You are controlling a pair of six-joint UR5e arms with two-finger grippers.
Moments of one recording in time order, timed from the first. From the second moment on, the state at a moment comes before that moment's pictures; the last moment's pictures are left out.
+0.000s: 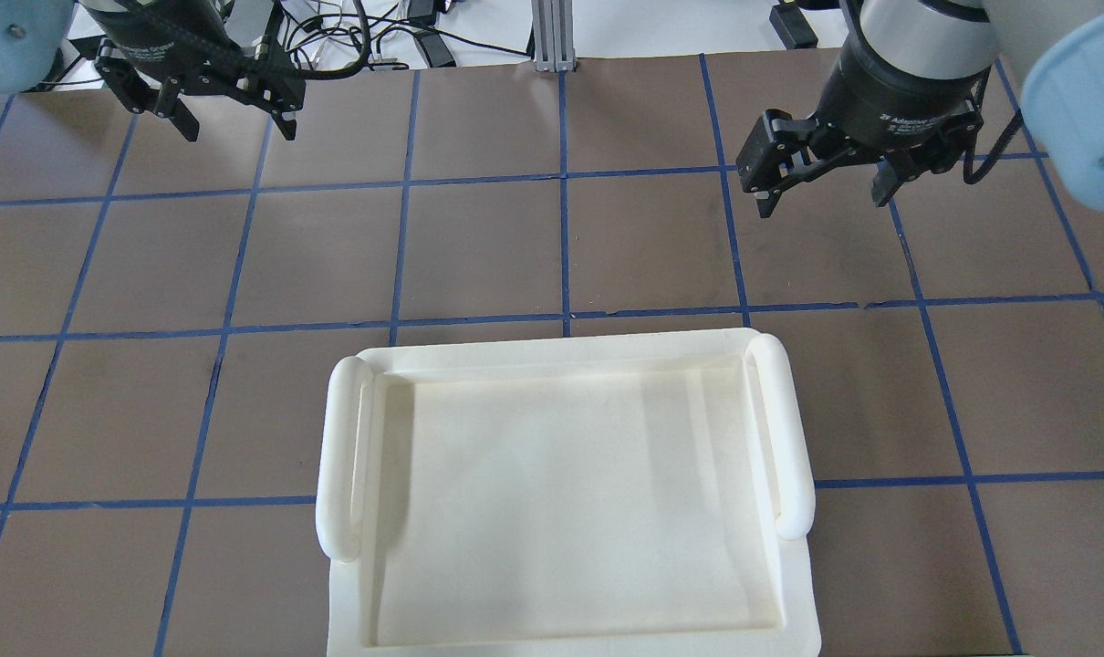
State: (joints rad) left arm -1.51 -1.71 -1.42 -1.52 1.61 0.08; right arm 1.63 -1.65 1.57 -1.56 -1.57 -0.01
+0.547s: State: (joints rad) left arm -1.51 -1.62 -1.49 -1.54 1.61 0.08; right arm 1.63 -1.65 1.57 -1.56 -1.57 -0.01
